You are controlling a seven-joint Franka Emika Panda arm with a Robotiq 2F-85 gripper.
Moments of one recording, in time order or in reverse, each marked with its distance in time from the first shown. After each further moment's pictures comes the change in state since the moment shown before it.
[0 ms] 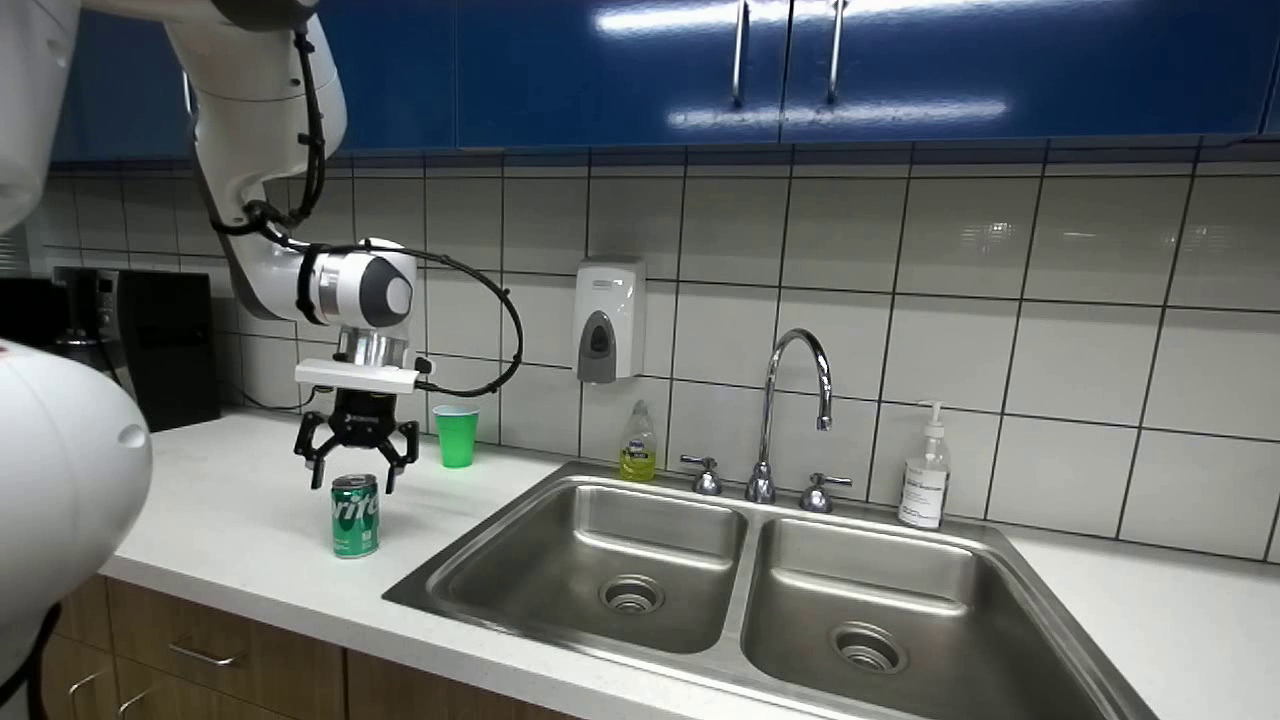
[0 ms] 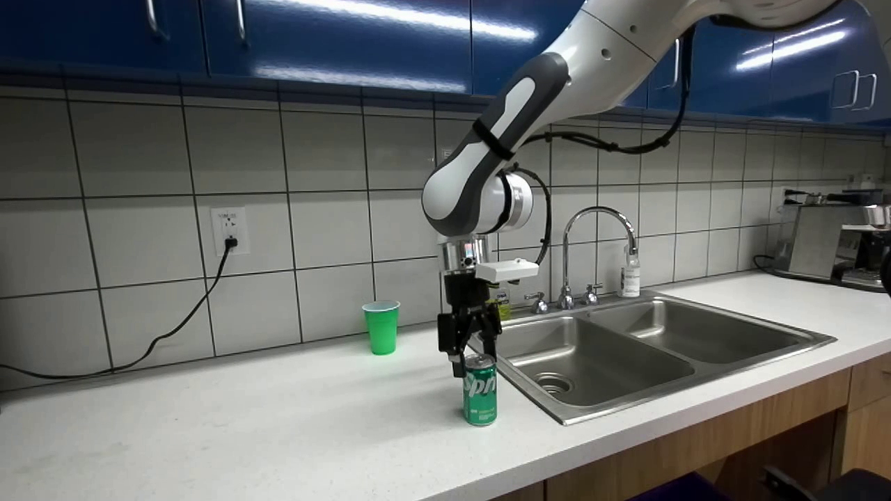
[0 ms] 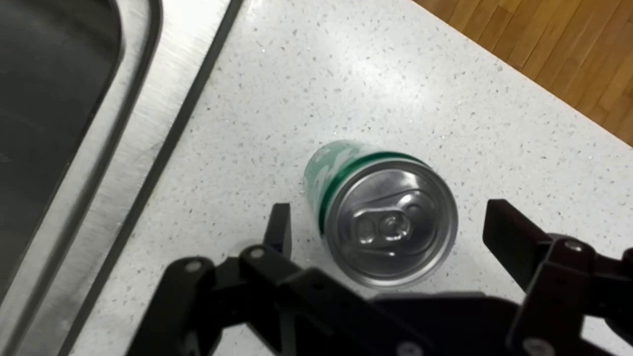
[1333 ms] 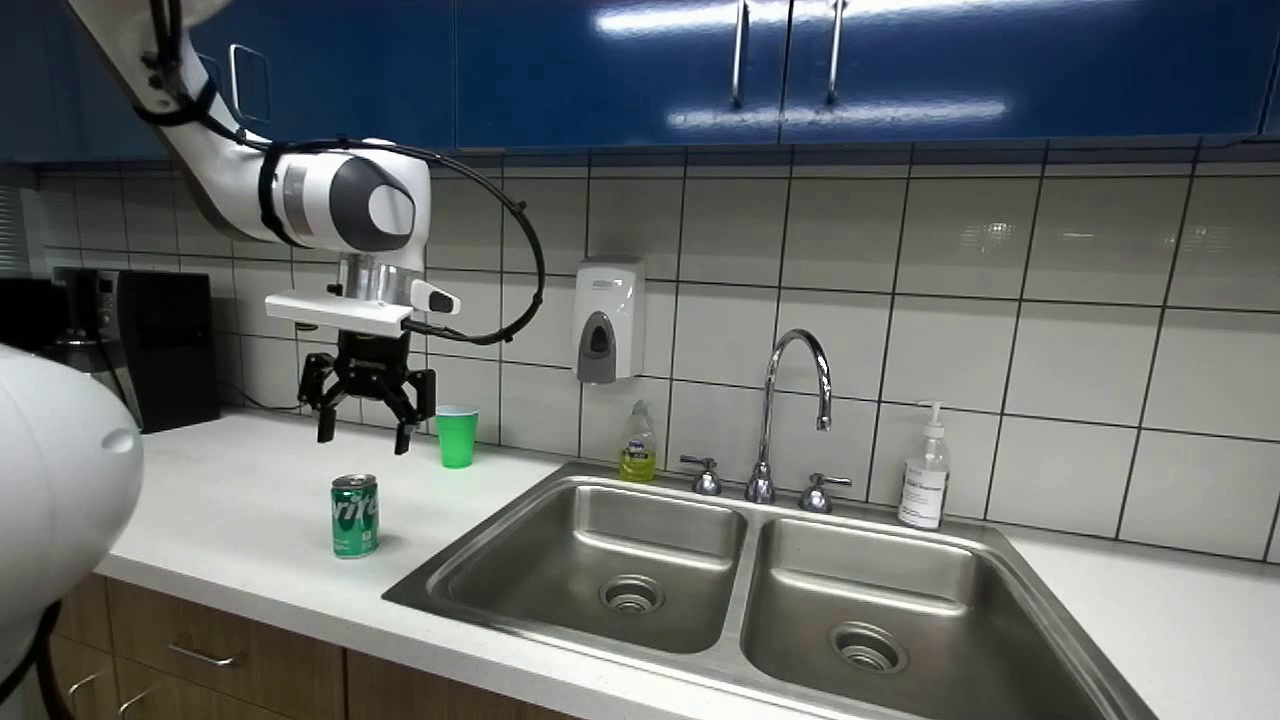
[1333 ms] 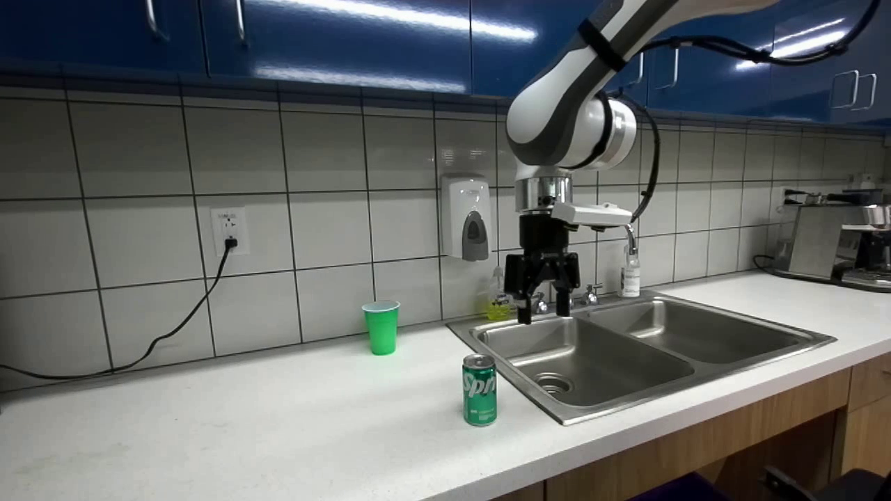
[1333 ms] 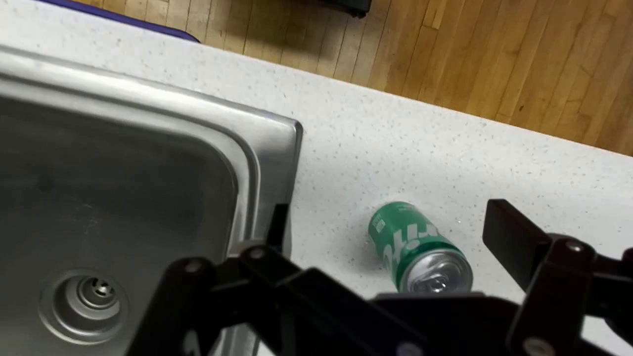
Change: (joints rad) arm -0.051 -0.505 -0.088 -0.373 0.092 -0.010 0.084
